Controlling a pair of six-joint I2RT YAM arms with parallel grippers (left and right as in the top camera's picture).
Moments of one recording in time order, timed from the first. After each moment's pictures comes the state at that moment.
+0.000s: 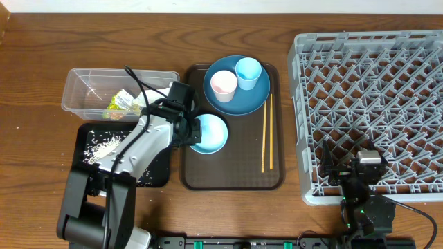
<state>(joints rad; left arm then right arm) -0.31 1.66 0.97 -0.67 0.08 -0.36 0.03 0.01 0.01 -0.07 0.01 -0.02</state>
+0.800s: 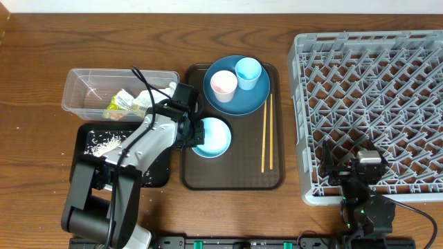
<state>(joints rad) -0.33 1.70 0.97 -0.65 0.09 -0.36 0.03 0.01 0.01 -0.07 0.01 -0.02</state>
